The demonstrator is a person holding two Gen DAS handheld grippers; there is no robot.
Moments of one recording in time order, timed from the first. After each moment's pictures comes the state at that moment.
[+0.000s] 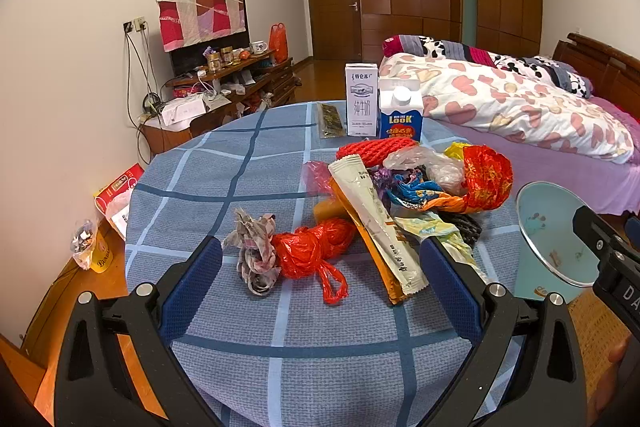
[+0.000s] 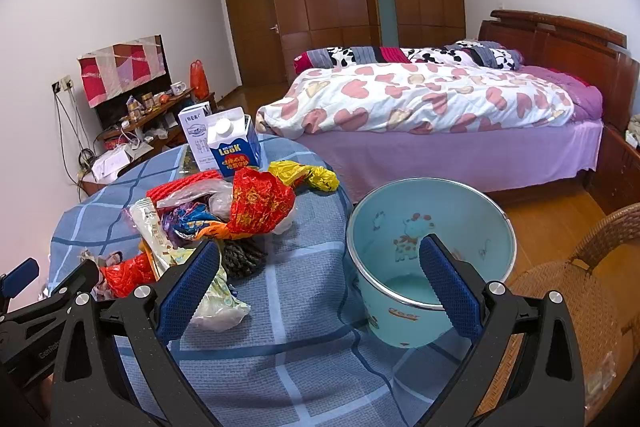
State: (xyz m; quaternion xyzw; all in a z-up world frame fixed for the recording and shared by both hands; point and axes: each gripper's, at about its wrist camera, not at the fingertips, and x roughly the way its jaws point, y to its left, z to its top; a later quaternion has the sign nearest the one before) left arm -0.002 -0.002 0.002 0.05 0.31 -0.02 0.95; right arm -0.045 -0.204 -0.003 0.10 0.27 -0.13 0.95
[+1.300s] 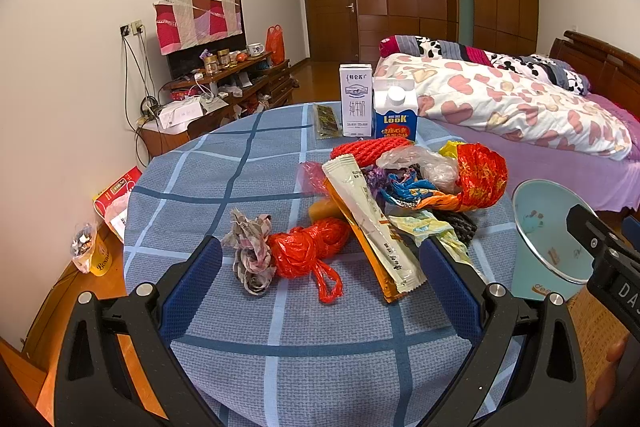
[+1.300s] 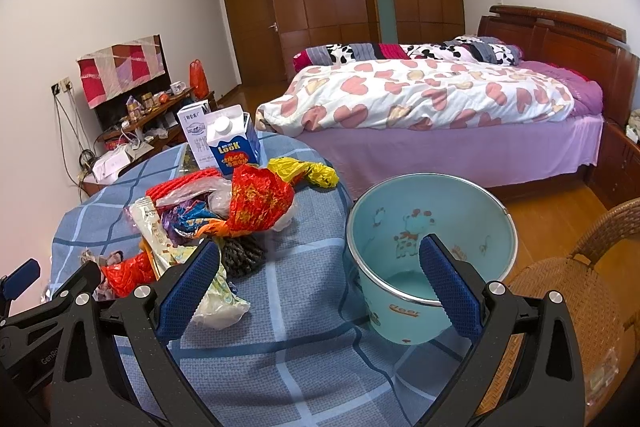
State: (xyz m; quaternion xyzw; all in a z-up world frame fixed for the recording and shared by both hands) left arm -0.004 -0.004 0.004 0.05 0.30 -0.02 0.95; right arm -0.047 -0.205 -0.004 0.11 0.27 -0.13 0.95
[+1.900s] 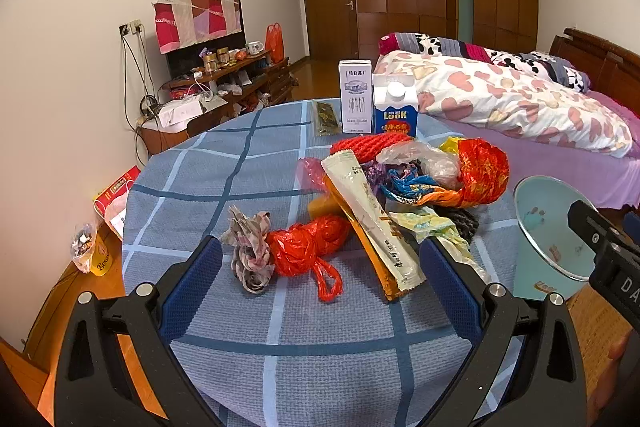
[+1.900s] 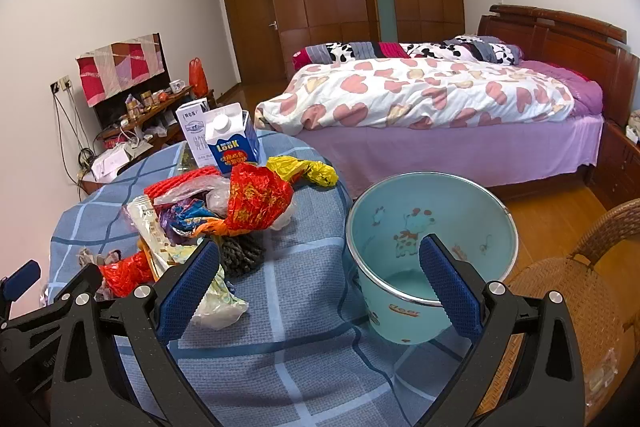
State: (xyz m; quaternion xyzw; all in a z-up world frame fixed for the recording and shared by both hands) left arm -0.005 -0.008 0.003 0.05 0.31 -0.02 0.95; right arm -0.046 -0.205 -0.008 0.11 0.27 -0.12 0.95
